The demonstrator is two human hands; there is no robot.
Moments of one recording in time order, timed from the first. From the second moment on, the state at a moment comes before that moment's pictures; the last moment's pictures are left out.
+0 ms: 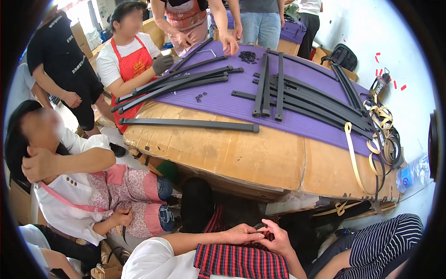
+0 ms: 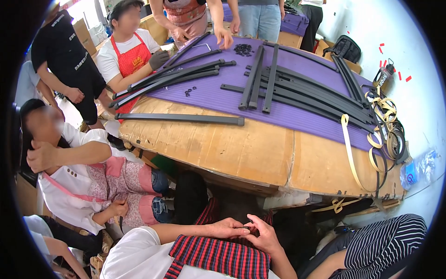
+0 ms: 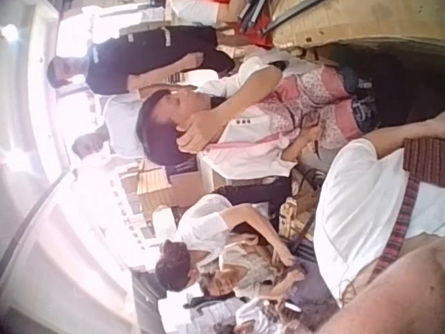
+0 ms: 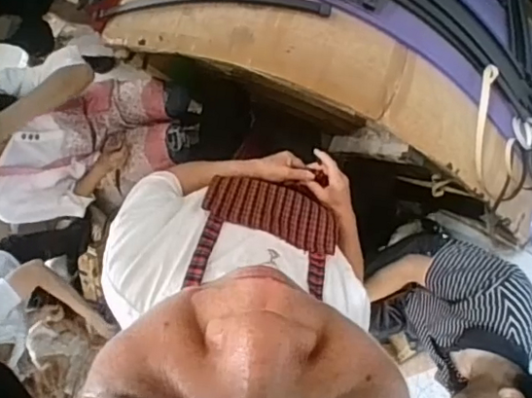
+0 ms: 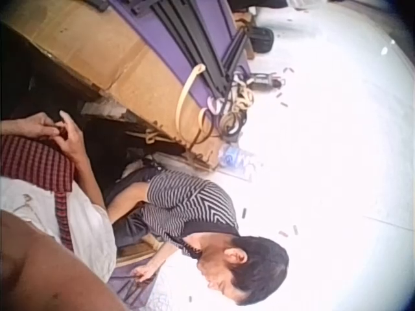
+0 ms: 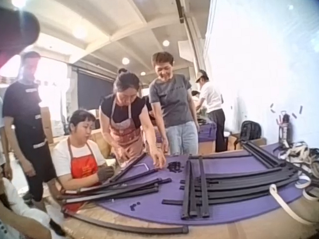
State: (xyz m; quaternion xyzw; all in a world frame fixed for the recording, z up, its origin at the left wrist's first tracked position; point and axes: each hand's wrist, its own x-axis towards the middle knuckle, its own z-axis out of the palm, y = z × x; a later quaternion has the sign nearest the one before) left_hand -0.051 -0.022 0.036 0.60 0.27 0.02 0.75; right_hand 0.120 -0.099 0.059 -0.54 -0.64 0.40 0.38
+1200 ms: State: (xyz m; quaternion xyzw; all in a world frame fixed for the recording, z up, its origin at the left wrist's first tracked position) left_hand -0.057 -0.032 0.033 0.56 0.26 0.00 0.79; right_hand 0.111 -0.109 0.061 -0.53 -0.67 0.33 0.40
